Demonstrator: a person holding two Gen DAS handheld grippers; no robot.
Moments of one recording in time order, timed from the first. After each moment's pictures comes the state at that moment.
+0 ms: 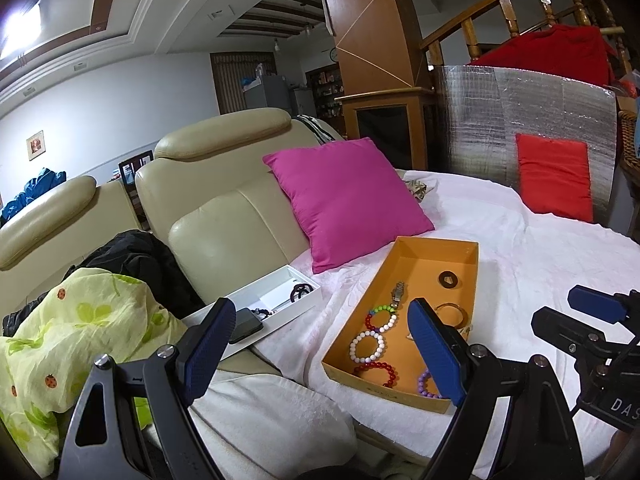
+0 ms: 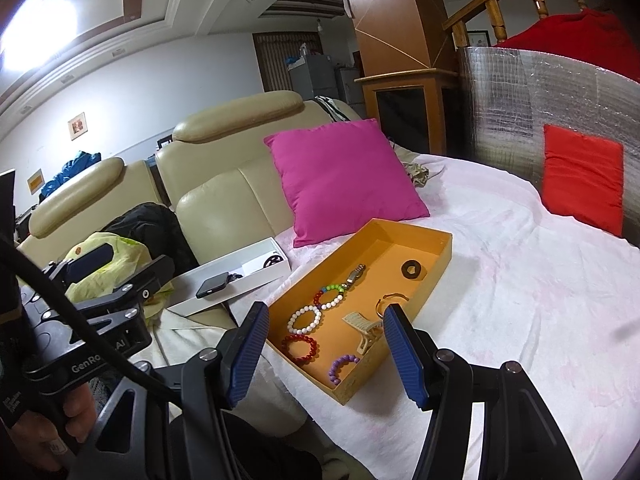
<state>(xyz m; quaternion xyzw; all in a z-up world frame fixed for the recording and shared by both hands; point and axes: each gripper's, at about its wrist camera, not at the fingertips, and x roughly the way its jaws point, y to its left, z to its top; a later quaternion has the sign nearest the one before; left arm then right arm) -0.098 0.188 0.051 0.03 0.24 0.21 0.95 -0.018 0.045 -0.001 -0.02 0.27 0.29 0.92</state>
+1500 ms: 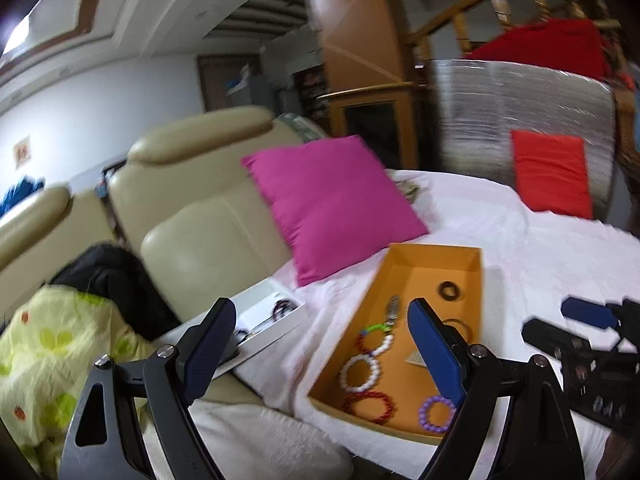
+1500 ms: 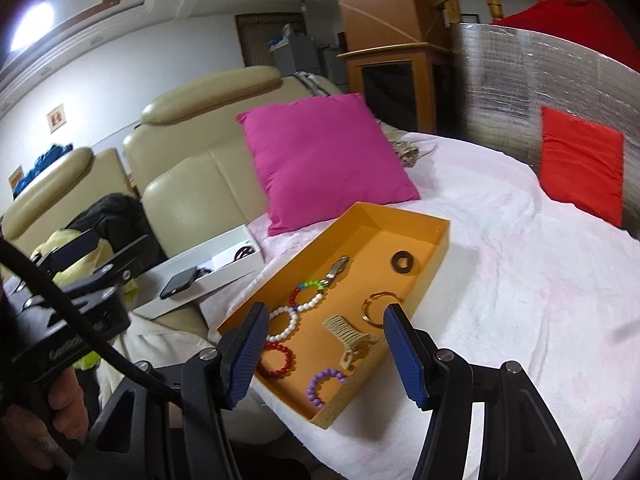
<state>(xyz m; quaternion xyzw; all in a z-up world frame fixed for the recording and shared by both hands) -0.038 0.193 0.034 0.05 0.24 0.18 0.95 0.043 0.070 -0.029 -0.02 0.30 0.26 0.92</state>
